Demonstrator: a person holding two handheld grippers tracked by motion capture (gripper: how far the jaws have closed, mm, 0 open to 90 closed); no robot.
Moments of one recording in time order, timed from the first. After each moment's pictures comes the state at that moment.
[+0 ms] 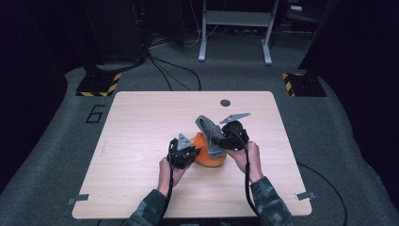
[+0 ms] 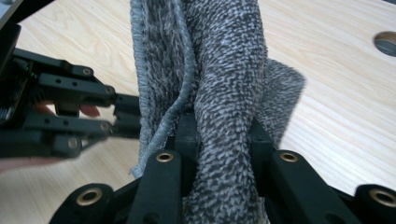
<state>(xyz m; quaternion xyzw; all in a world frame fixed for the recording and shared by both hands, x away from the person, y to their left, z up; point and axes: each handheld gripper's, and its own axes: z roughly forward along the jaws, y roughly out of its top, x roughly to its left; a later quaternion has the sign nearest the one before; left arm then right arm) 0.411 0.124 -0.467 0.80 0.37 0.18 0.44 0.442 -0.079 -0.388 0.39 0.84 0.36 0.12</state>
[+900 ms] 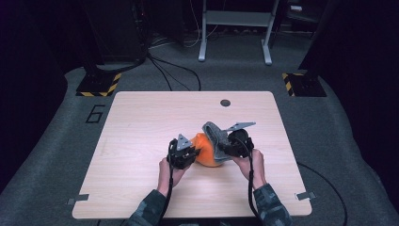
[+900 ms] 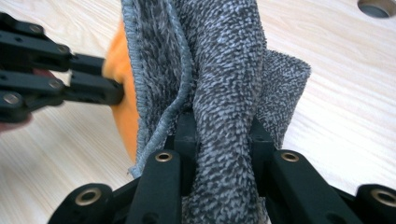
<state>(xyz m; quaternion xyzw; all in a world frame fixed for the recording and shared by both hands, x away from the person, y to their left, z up) 0.413 0.126 -0.471 0.79 0.38 0.18 0.44 0.434 -0.105 -0.420 0.42 0.83 0.35 0.13</state>
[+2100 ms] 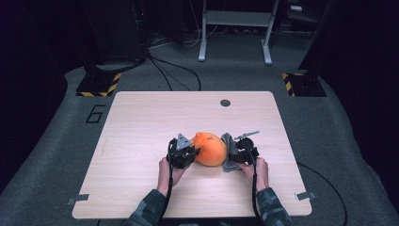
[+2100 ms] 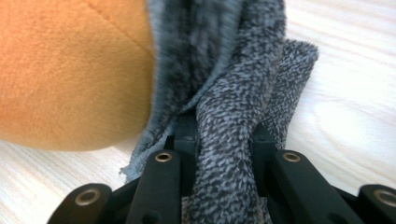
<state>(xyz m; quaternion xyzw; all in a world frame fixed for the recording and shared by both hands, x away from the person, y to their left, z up) 0.414 0.127 -0.470 0.79 0.38 0.18 0.44 0.453 -0.138 -0.491 0.49 0.82 0.29 0.09</state>
